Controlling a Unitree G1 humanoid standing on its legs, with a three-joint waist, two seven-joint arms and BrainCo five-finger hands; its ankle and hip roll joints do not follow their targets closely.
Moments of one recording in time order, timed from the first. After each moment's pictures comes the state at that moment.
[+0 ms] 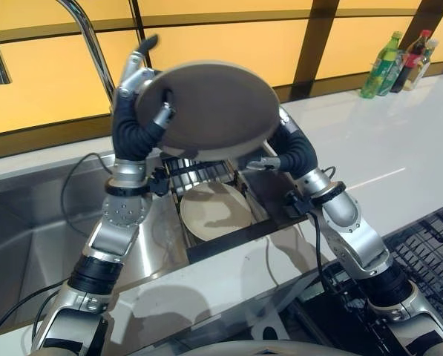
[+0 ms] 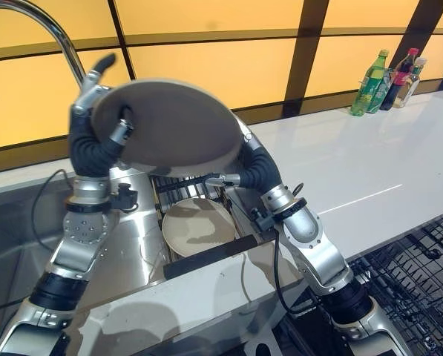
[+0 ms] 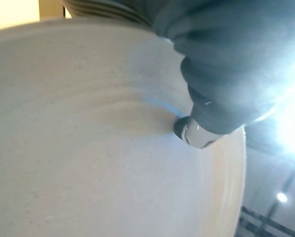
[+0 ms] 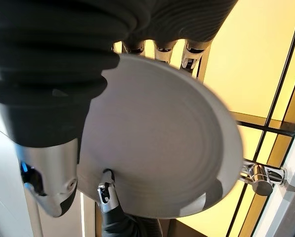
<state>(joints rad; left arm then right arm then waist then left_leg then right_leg) -0.38 0.50 -0.21 -0.15 -0.08 -0.54 0.30 -0.37 -0.47 0.35 -0.32 0.42 -0.08 0.01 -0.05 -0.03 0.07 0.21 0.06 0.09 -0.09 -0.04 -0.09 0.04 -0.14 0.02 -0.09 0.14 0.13</state>
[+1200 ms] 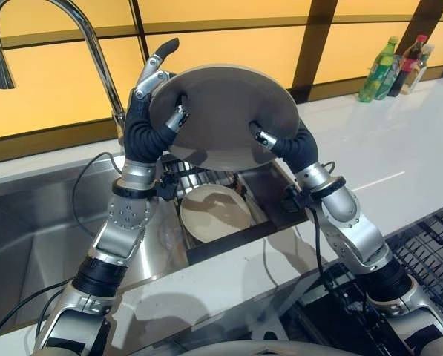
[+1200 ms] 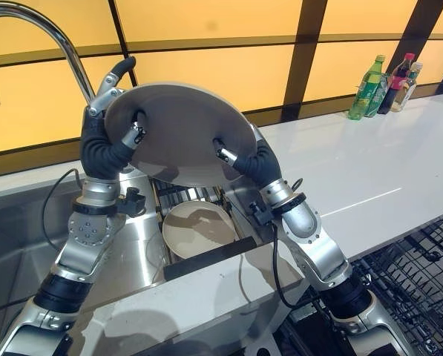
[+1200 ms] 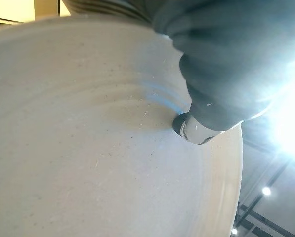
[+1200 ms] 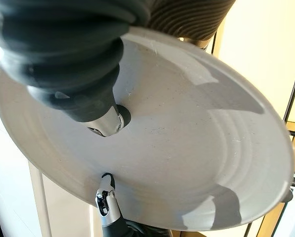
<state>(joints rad) -0.38 0.49 -0.22 -0.16 -0.11 -0.53 0.26 -0.41 -0.47 0.37 -0.33 0.46 -0.07 -0.03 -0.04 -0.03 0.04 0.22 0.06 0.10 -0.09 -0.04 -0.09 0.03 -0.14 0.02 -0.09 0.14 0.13</state>
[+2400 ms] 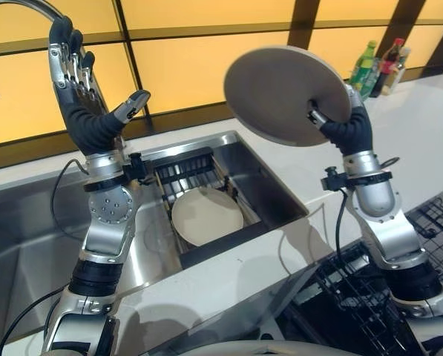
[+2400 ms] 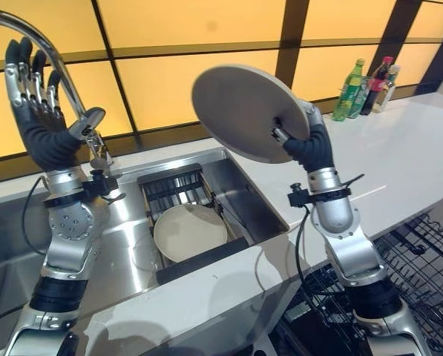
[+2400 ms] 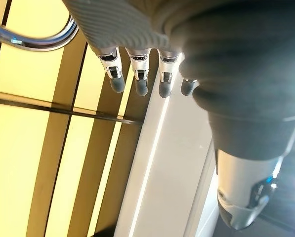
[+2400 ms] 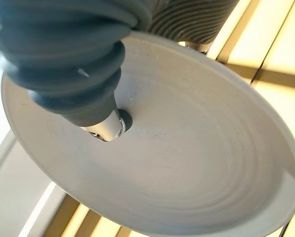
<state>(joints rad) -0.37 0.44 -0.03 -0.18 -0.17 -0.43 0.51 -0.30 -0.60 0.08 -0.32 0.15 -0.03 -0.21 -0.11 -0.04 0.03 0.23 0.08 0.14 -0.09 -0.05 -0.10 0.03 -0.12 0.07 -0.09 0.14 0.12</state>
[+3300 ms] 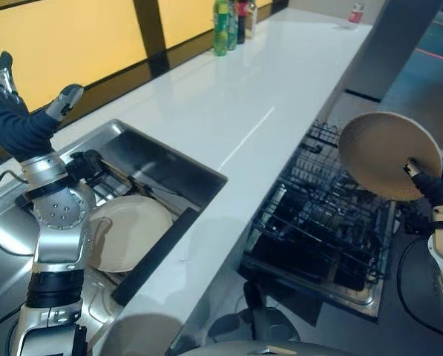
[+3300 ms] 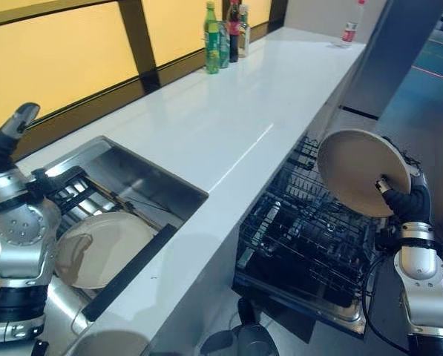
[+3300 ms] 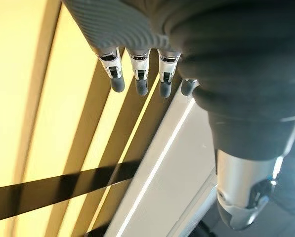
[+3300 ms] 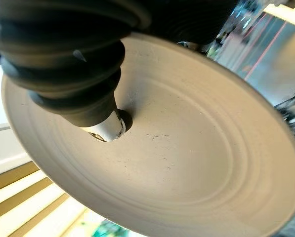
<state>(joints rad) -0.24 0.55 0.19 -0.16 -0.16 -0.43 0.54 0.08 -0.65 -0.30 -0.06 0.12 -0.03 -0.21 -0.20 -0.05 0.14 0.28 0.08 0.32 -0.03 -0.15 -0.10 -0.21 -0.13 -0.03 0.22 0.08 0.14</state>
